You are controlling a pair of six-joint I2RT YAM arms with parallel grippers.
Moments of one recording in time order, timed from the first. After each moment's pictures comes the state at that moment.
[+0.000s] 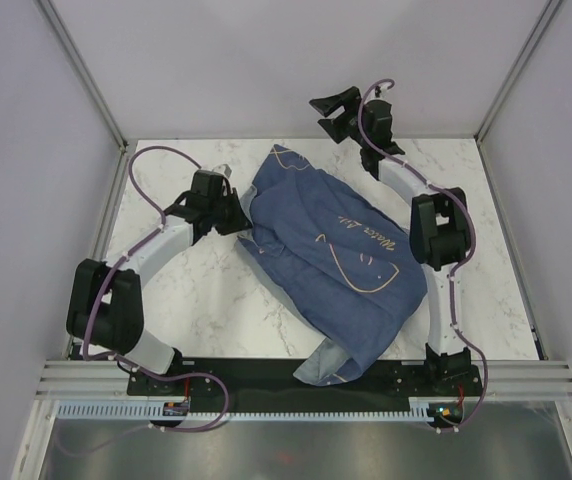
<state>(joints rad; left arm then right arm) -0.32 1.53 1.04 -0.29 0.19 -0.54 0.26 2.33 1.93 0.34 -0.28 1.20</state>
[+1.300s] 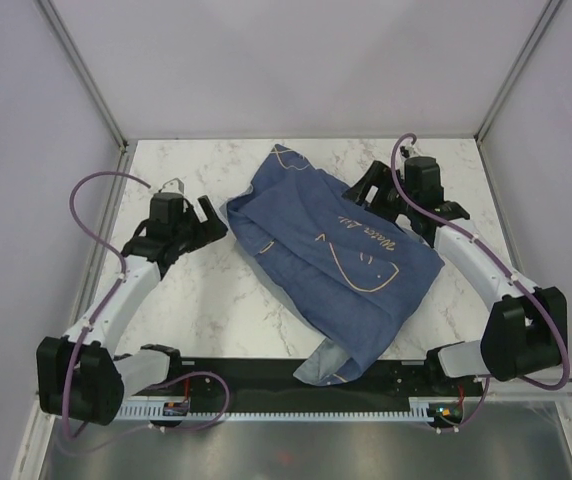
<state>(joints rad) -0.18 1.16 0.84 -0.41 0.01 -0.53 0.24 1.40 1.06 -0.21 -0.28 0.70</state>
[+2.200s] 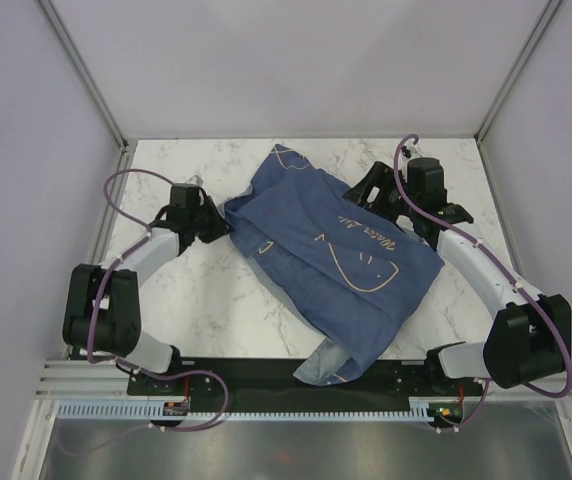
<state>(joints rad) -0.18 1.51 0.86 -0.13 0.20 -0.63 0.24 1.35 1.04 -0.21 -0.30 0.69</state>
